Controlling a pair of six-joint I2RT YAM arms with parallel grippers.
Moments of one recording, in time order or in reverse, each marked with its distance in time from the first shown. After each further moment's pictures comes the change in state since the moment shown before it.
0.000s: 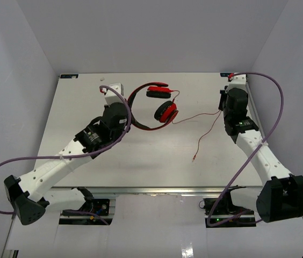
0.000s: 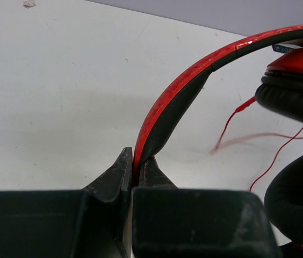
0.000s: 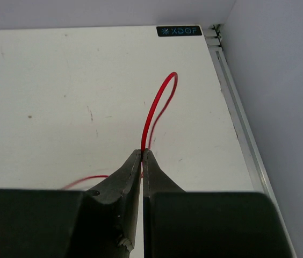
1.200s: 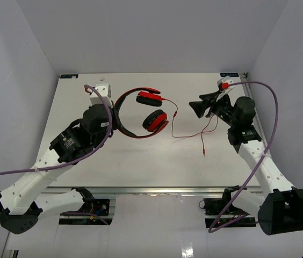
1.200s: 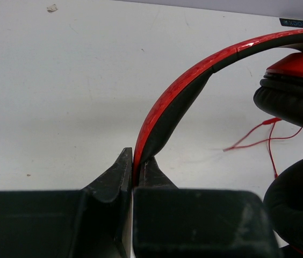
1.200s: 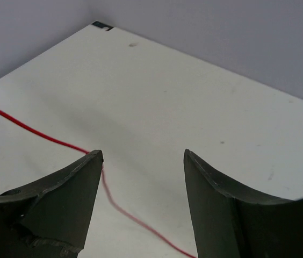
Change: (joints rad) left arm -0.008 -0.152 0.108 -0.274 0.024 0.094; right arm -0.025 -0.124 -0.100 0.238 -0.871 0.093
